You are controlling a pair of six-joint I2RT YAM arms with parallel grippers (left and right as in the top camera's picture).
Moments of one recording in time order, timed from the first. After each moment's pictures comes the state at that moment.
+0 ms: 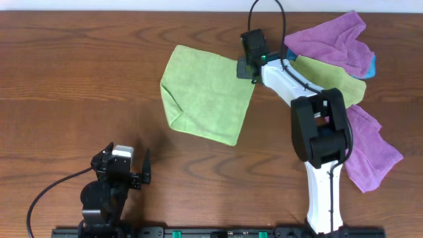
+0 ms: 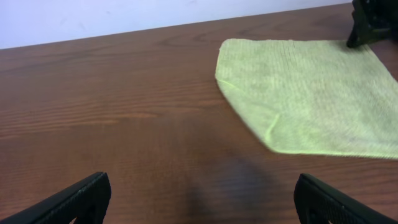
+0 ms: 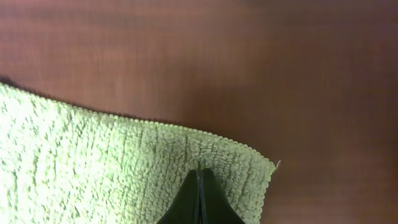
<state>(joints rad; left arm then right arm) -0.02 0.01 0.13 -0.46 0.12 0.11 0.30 2.33 1.70 -0.40 0.14 0.34</state>
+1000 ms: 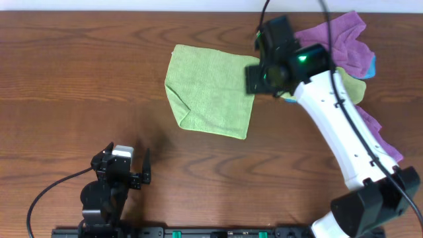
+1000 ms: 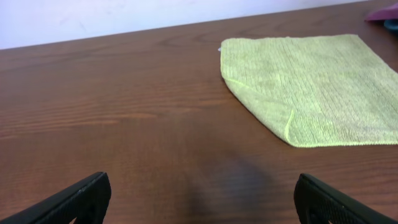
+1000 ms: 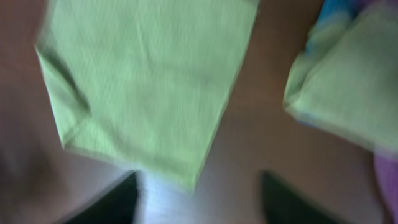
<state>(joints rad) -0.02 0.01 0.13 -0.46 0.12 0.11 0.42 1.74 1.71 -1.19 0.03 0.31</state>
